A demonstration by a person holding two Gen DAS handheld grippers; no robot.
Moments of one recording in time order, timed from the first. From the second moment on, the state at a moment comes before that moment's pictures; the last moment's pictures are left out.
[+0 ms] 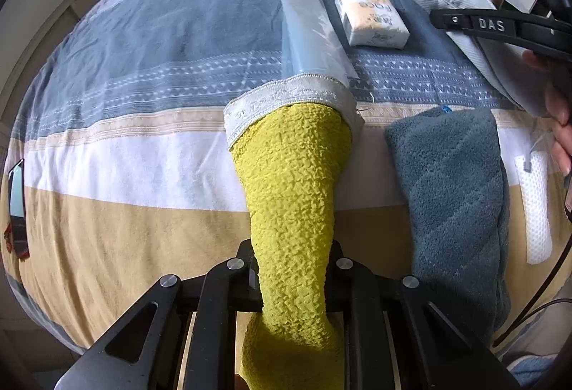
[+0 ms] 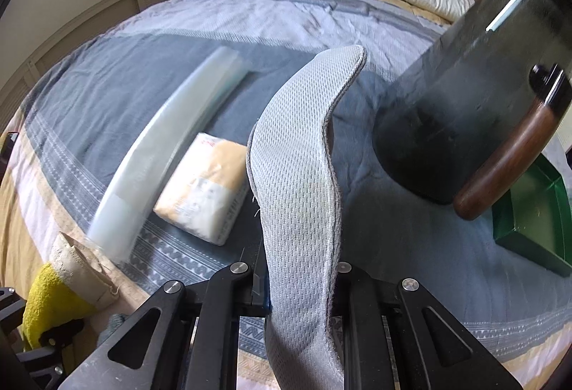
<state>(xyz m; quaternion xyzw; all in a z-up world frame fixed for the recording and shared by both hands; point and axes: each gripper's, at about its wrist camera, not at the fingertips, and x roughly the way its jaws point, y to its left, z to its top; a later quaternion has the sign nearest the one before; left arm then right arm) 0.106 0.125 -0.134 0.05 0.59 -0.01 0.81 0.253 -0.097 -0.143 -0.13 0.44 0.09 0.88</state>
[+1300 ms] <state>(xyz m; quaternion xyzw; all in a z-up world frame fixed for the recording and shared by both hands) 0.041 0.055 -0.001 0.03 0.49 -0.02 0.87 0.032 -0.195 -0.001 -0.10 0.36 0.08 0.93</state>
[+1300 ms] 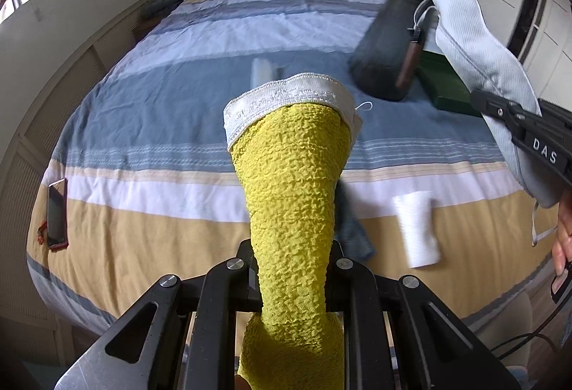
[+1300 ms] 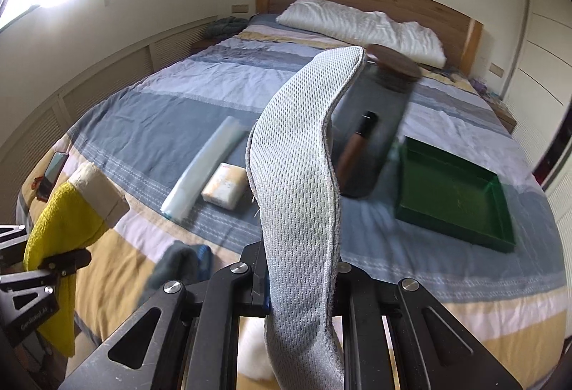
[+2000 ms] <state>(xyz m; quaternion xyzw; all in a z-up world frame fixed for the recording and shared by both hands) 0.069 -0.156 0.021 0.11 0.45 -0.18 0.87 -0.023 -0.356 0.036 -0.06 0.36 -0.05 0.93</state>
